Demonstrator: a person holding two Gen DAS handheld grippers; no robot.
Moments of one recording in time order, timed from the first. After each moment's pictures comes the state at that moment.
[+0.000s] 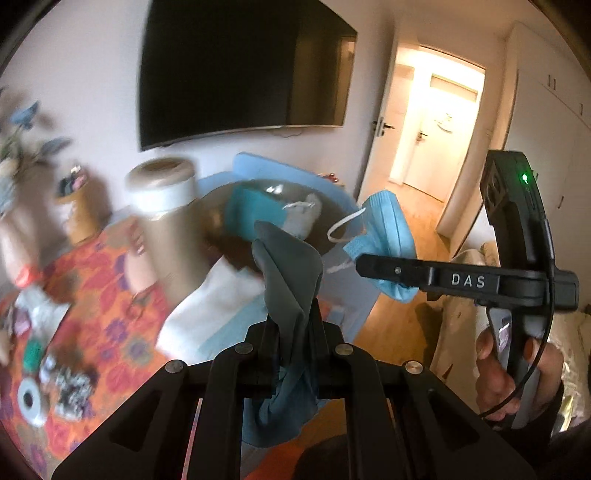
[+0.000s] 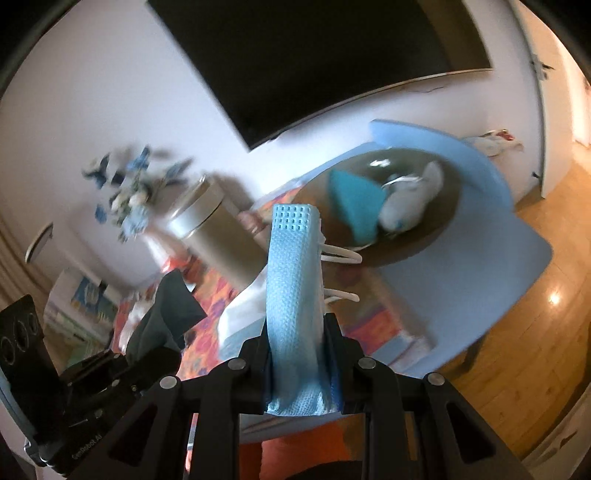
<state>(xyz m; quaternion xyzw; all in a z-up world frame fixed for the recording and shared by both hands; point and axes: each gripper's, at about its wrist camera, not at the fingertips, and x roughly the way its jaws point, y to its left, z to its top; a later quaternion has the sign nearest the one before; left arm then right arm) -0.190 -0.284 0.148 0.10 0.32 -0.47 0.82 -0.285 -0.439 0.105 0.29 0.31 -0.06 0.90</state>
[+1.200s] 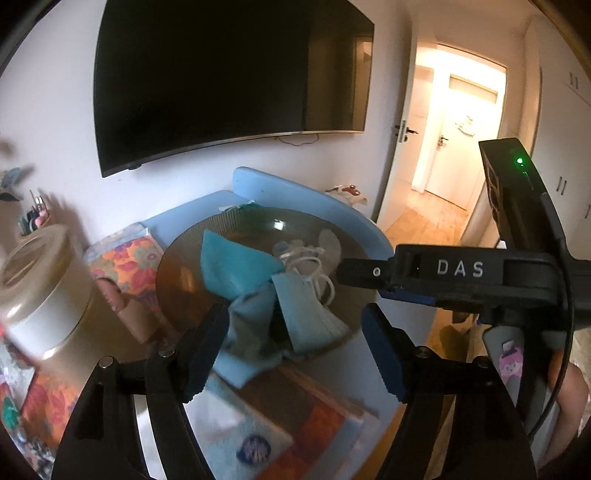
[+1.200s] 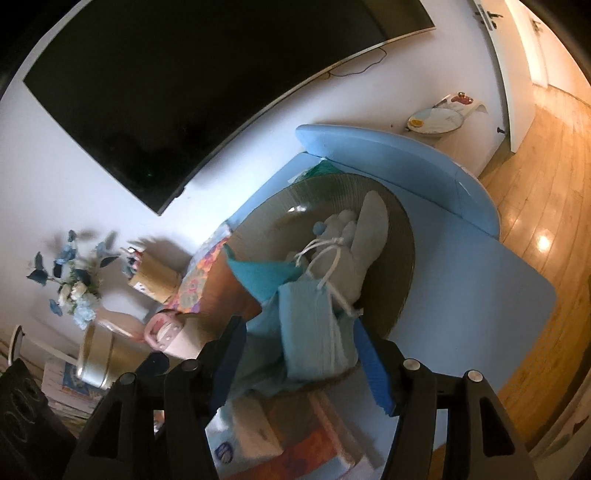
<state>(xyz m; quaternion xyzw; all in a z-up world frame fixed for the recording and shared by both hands) -0.139 -0.402 0.132 0.10 0.30 -0.43 0.85 -0.203 -0.573 0.093 0.38 0.32 -0.12 0.86</state>
